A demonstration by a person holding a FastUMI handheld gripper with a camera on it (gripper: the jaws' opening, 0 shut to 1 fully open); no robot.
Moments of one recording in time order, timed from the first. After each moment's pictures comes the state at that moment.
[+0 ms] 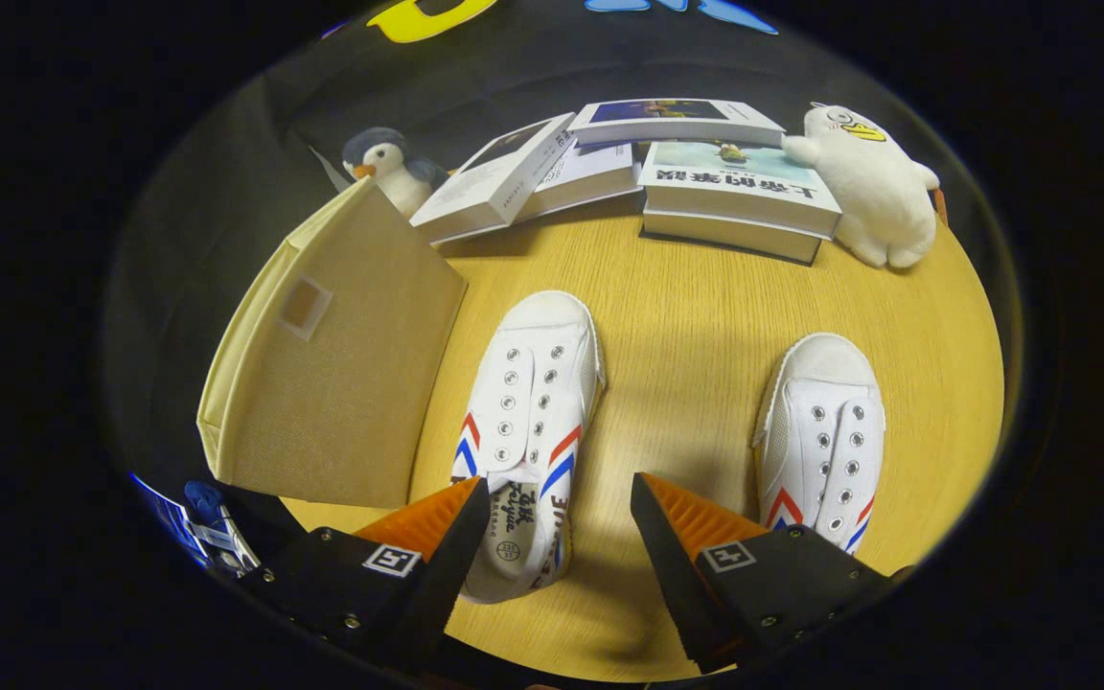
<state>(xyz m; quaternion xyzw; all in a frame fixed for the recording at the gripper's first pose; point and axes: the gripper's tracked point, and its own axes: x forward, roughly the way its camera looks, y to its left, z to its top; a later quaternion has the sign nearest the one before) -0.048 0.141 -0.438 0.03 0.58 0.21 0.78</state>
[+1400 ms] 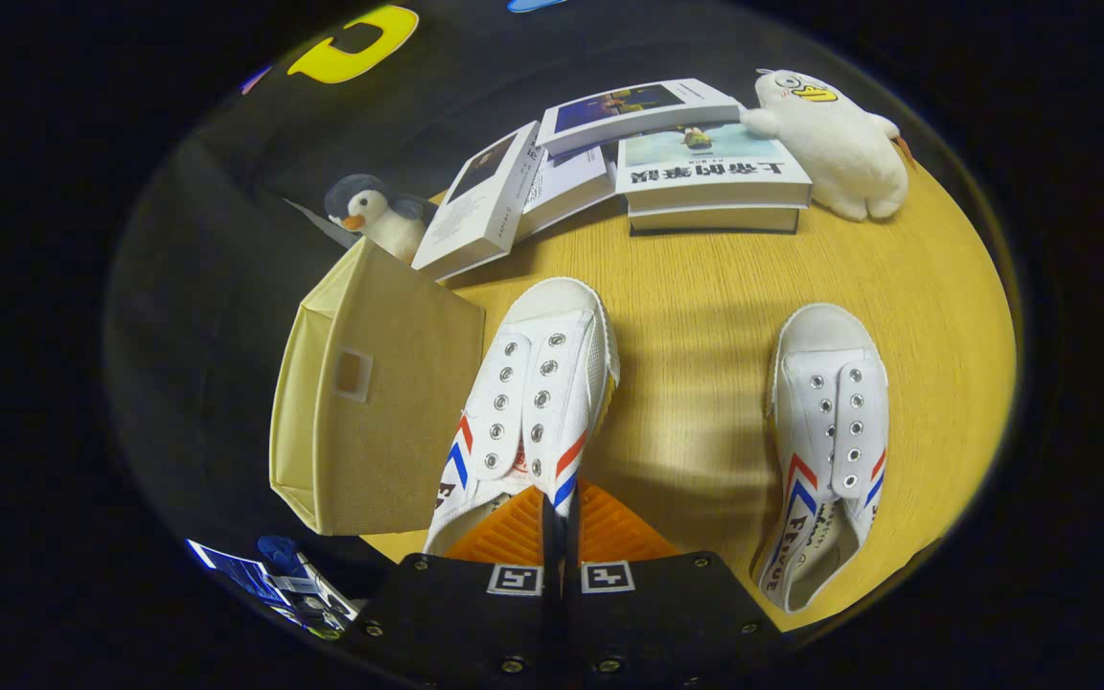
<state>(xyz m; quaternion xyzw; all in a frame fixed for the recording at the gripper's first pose) -0.040 0.156 -0.371 0.16 0.60 0.19 0.76</state>
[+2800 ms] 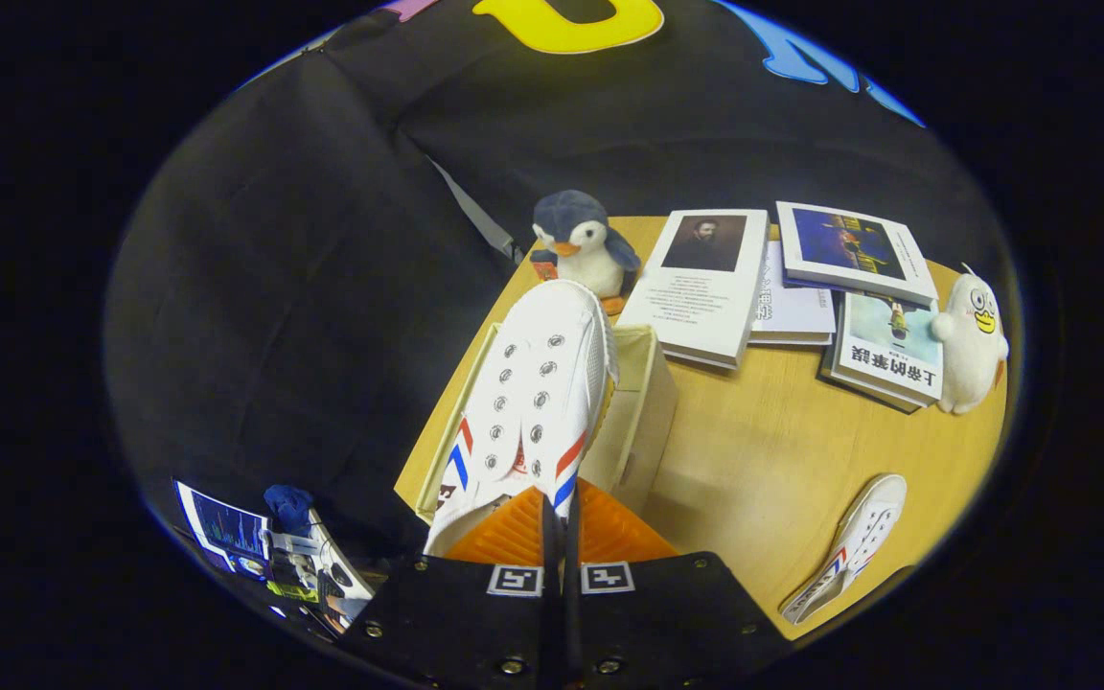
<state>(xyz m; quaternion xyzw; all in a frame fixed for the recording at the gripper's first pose) -0.007 0.318 -0.246 0.06 0.56 0.34 0.75</state>
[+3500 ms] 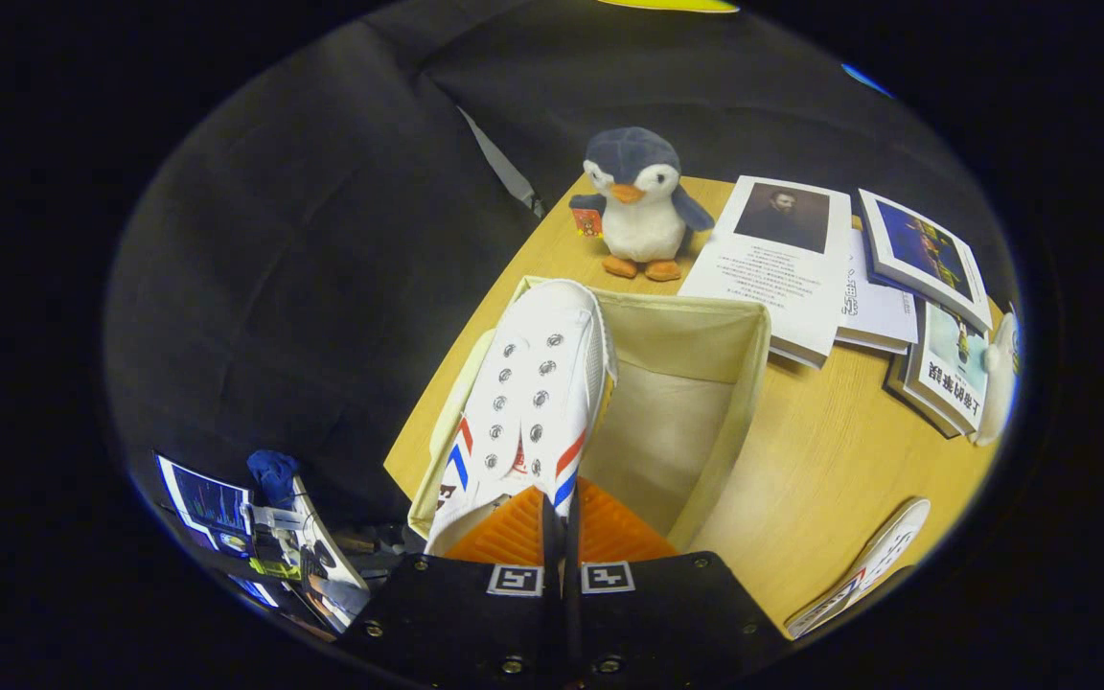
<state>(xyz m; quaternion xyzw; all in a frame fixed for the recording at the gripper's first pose) -0.016 0.377 -0.301 0.01 0.60 0.36 0.72</state>
